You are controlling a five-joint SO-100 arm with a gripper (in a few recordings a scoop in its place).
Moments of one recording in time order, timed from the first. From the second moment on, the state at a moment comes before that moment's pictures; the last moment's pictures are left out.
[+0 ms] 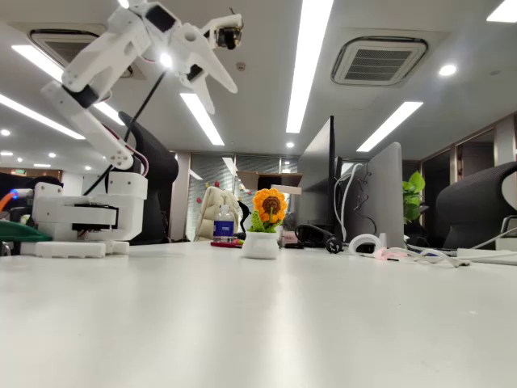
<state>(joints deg) -14.7 130.2 75.2 95.9 -101.8</state>
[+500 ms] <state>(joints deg) -19.6 117.8 74.9 94.8 -101.6</state>
